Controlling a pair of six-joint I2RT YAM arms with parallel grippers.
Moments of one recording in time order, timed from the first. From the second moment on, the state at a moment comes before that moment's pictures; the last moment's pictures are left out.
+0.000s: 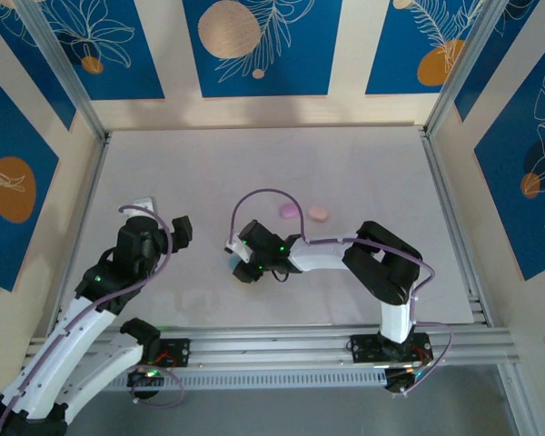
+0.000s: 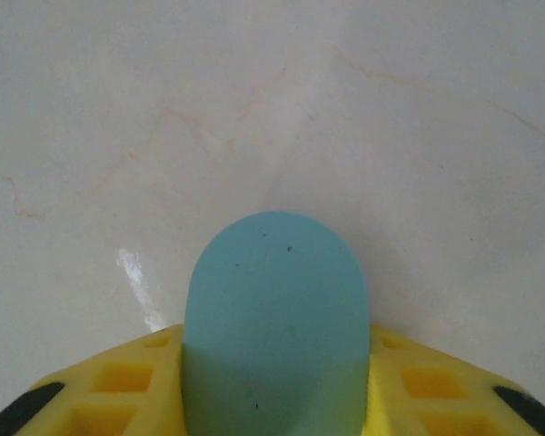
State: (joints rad) left arm -0.48 0.67 0.74 -0.64 -0.43 -0.45; right arm 0.99 1.87 1.01 -0.09 -0.14 0.00
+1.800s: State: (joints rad) left arm -0.61 1.05 0.87 -0.18 0.67 -0.60; right arm 0.93 1.06 0.83 -0.09 -0.18 -0.37
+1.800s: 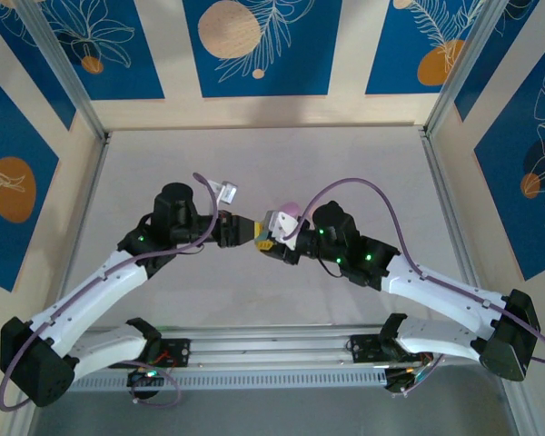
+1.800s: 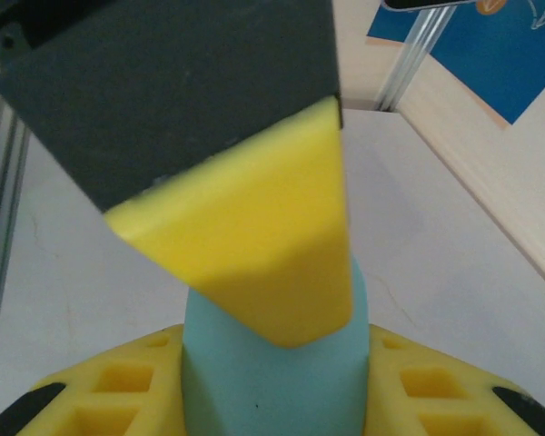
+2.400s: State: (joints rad) left arm -0.62 1.03 0.86 -0.10 0.65 -0.80; right arm 0.90 1.00 0.73 0.00 -0.17 -0.40
